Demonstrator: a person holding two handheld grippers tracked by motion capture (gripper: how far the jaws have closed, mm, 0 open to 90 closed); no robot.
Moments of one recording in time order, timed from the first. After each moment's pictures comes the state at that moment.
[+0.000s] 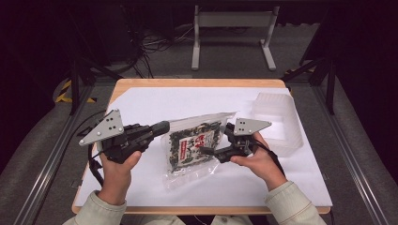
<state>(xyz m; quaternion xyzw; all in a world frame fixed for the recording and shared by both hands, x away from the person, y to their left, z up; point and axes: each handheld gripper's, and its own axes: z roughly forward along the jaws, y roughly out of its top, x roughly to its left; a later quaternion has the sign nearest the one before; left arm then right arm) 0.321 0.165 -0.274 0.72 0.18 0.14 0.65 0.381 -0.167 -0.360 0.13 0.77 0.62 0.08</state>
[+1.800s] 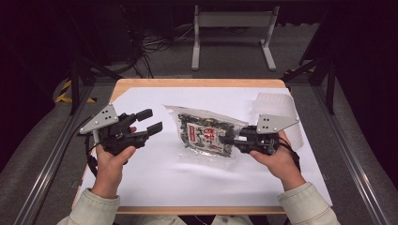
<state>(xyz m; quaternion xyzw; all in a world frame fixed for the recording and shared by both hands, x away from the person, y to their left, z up) 0.355 0.191 -0.302 0.72 0.26 0.14 0.63 0.361 -0.212 -0.318 0.12 0.78 0.60 0.11</state>
